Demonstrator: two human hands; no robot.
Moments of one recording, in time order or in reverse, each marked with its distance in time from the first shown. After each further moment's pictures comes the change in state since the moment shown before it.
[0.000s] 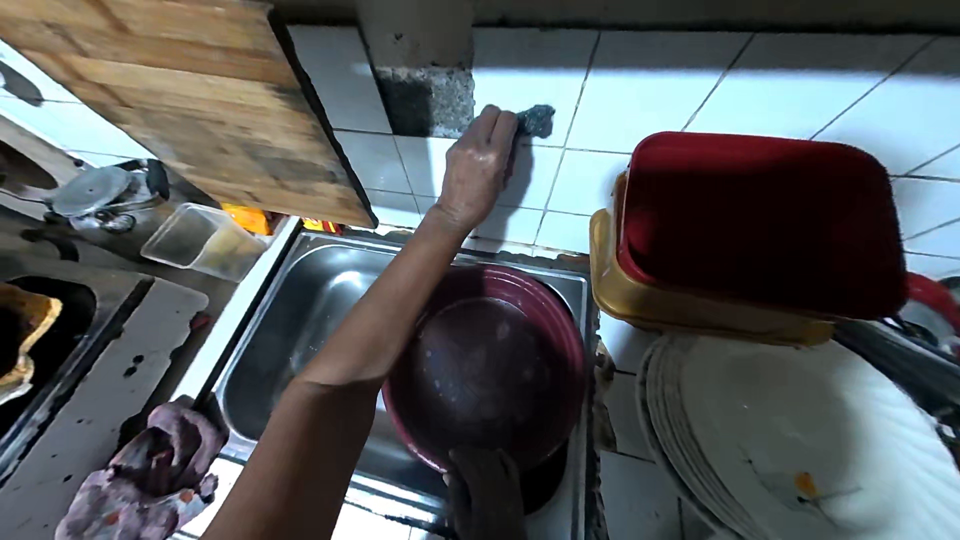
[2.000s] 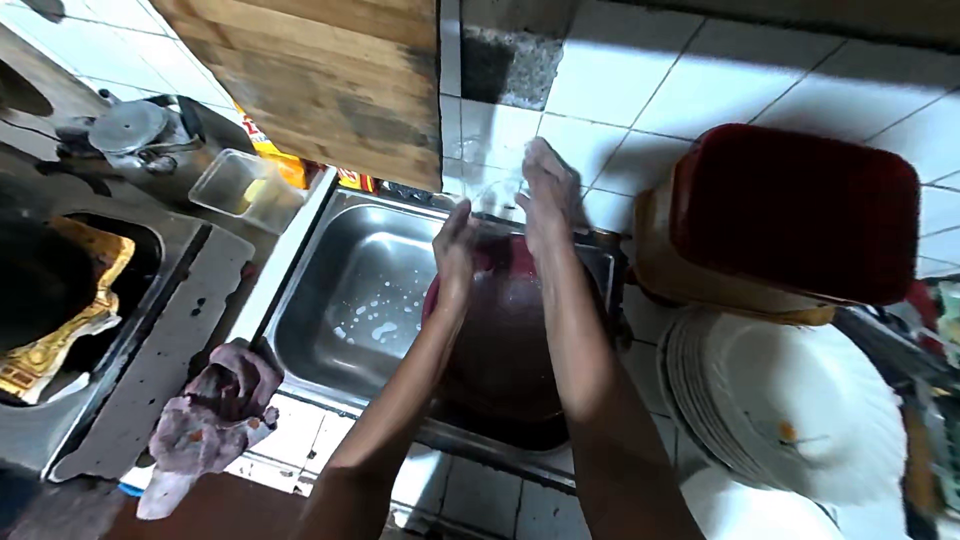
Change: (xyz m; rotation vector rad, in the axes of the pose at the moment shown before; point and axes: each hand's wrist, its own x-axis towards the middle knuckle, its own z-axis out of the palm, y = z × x) left_hand -0.127 0.024 -0.103 -0.976 0.039 -1.369; right_hand 0.318 -0.083 -0.110 1.042 0.261 0.256
